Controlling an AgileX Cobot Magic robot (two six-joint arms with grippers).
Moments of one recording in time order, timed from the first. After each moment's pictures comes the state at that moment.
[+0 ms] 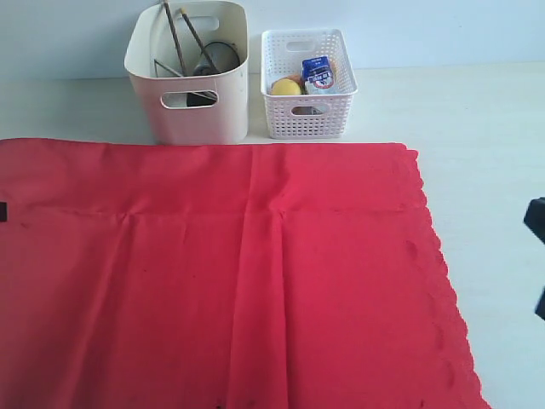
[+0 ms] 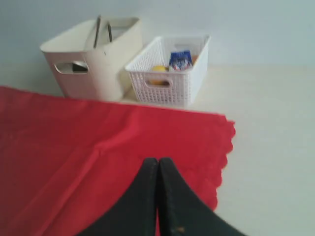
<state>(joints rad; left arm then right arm) 0.09 1.47 -0.45 0.44 -0.08 -0.40 0.81 0.41 -0.09 -1.37 0.27 1.60</state>
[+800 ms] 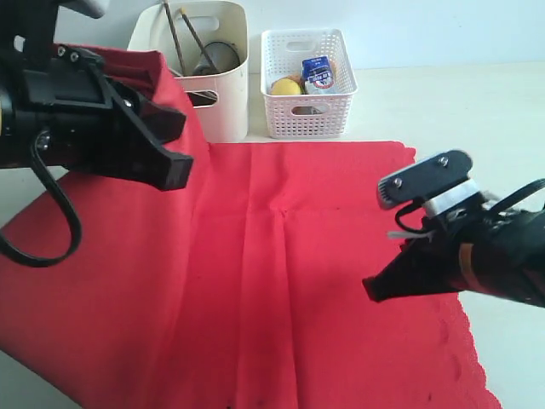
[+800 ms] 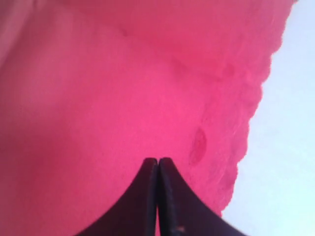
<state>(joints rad) -0.83 1.20 -0.79 0.36 0.31 -0.42 0.81 1.48 -0.42 -1.72 0.29 1.90</state>
